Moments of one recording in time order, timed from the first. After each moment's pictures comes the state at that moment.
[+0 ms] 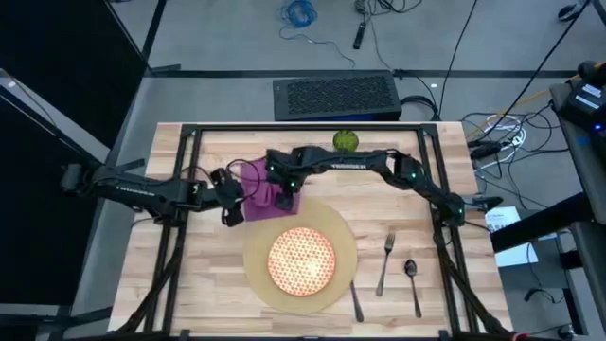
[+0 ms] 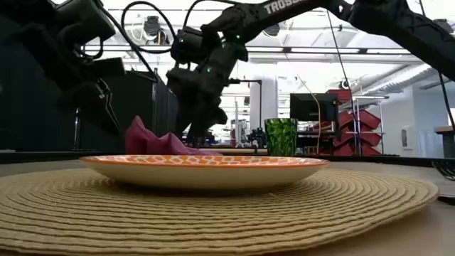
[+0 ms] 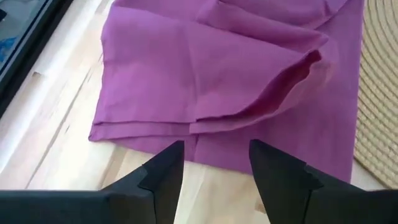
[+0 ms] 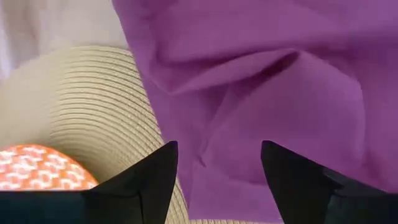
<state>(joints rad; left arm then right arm) -0.01 0.97 0.41 -0.44 -0.42 -0.18 -0.18 2.38 2.04 -0.84 -0.23 0.15</state>
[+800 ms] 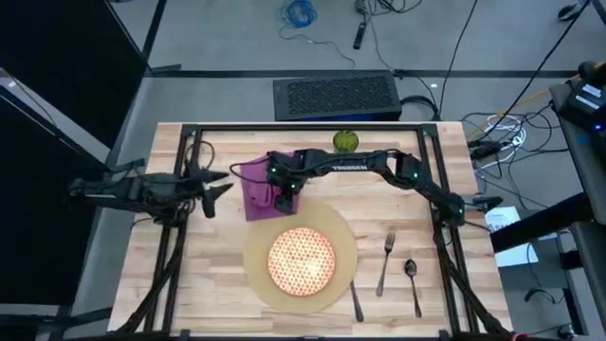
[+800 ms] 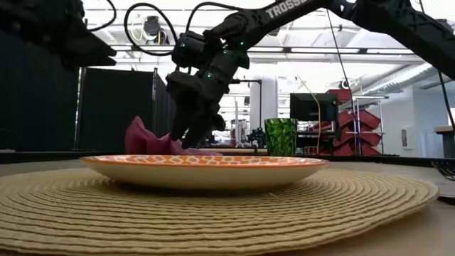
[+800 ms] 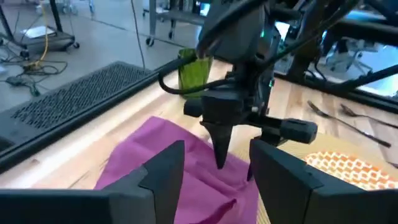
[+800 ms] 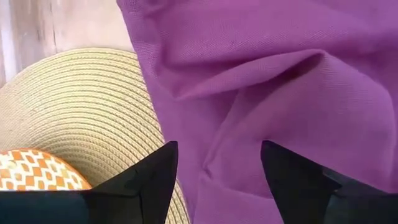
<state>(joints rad) -0.07 0.19 0.35 -0.43 -0.44 -0.26 -0.19 2.35 1.99 -0.75 -0.27 0.15</state>
